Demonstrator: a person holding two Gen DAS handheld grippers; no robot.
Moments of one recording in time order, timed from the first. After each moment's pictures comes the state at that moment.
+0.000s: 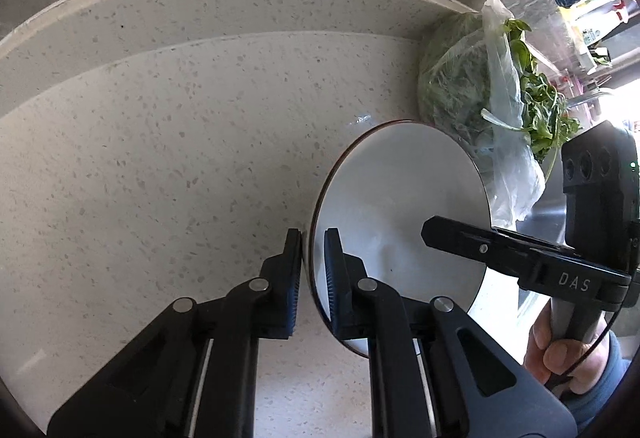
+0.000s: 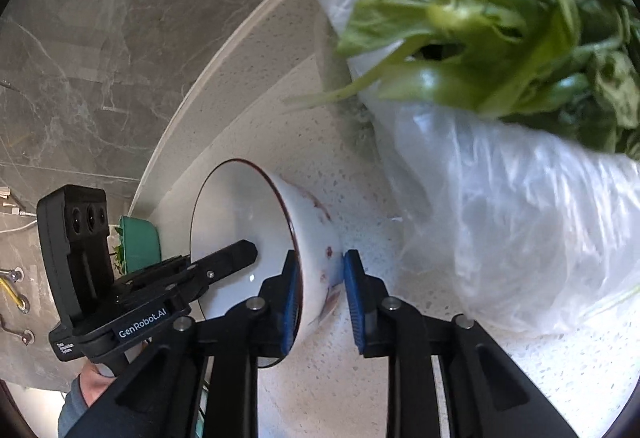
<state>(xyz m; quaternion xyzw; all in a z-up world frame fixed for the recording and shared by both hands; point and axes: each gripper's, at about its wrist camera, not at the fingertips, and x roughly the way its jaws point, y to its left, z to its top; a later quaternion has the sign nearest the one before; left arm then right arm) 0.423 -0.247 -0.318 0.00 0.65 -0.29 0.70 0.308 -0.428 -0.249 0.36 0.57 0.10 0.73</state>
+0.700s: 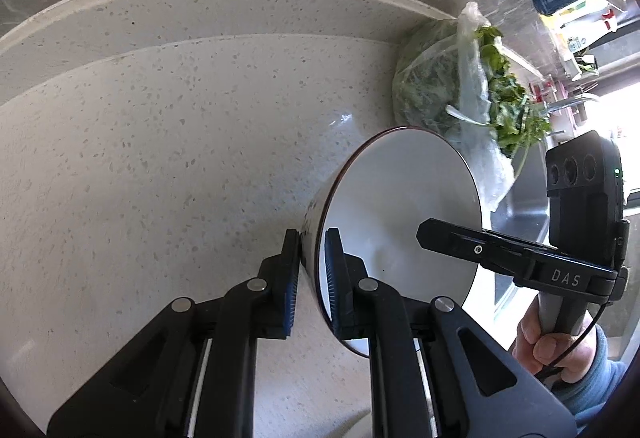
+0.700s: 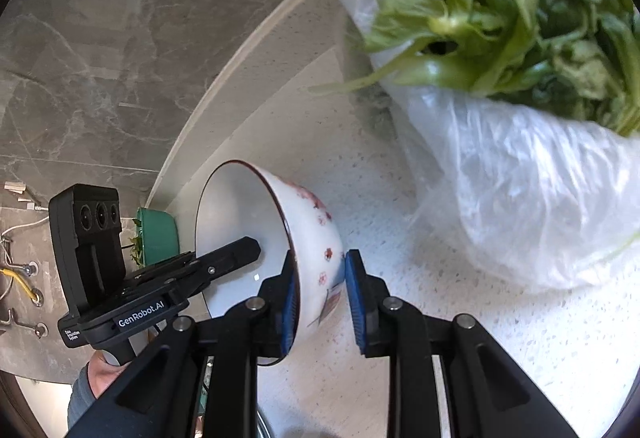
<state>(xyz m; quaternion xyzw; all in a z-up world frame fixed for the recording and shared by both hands) 0.403 -0.218 -0.291 -0.03 0.66 -0.29 0.69 0.288 -0.444 -0.232 0.37 0.57 0.12 0.72</state>
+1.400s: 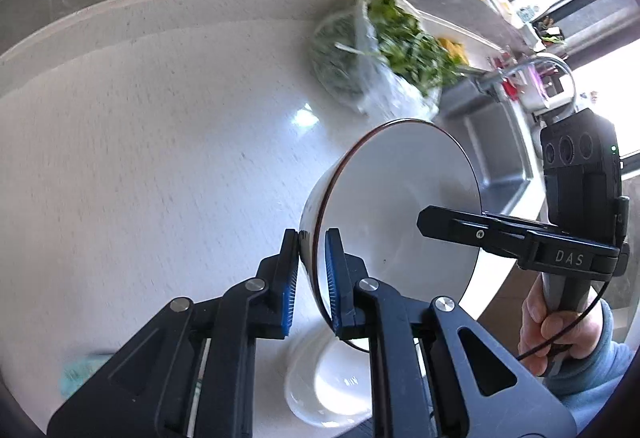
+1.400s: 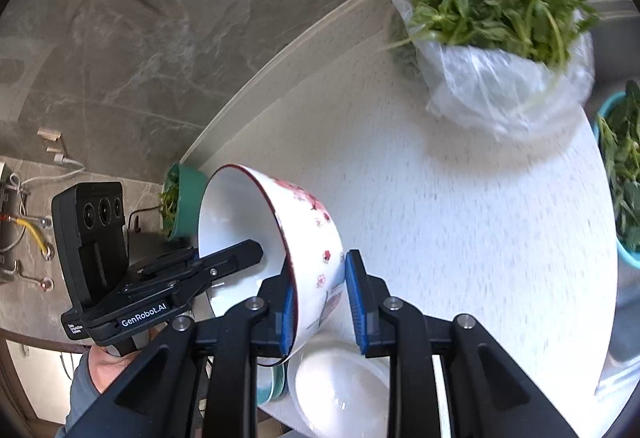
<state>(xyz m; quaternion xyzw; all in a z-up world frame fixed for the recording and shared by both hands) 0.277 -0.192 -0.196 -0.02 0.64 -0.32 0.70 0.183 -0.431 -0.155 0.35 0.56 0.14 0.74</state>
